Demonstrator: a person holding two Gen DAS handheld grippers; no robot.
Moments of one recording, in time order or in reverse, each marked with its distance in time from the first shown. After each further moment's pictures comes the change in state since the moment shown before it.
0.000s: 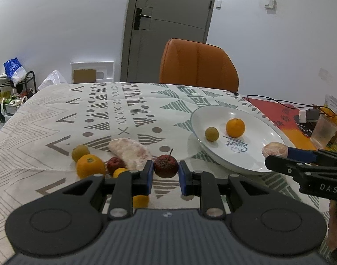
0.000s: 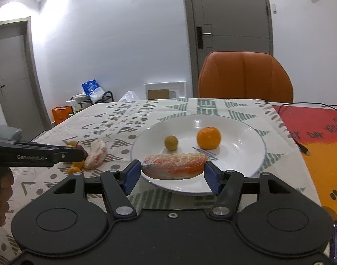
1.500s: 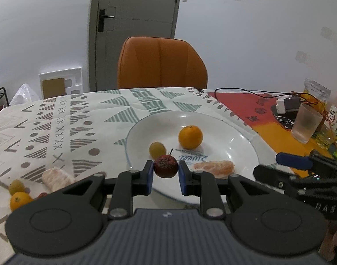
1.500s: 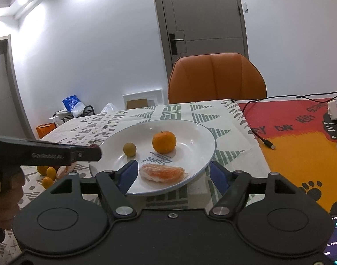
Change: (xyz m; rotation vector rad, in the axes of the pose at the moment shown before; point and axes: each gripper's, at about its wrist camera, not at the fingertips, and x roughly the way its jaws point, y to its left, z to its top) left arm 0.048 -0.073 0.026 0.110 0.014 -0.111; right arm -0.012 -0.052 -0.006 0.091 -0.047 -0.076
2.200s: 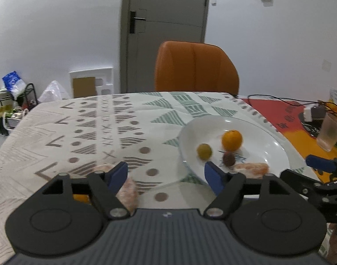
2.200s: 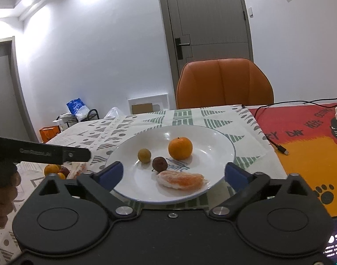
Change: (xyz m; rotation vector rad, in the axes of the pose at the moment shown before) left arm -0.032 0.041 -0.001 -0.055 -0.011 0.166; right arm 0.004 0.023 0.002 -0.010 -0.031 0.014
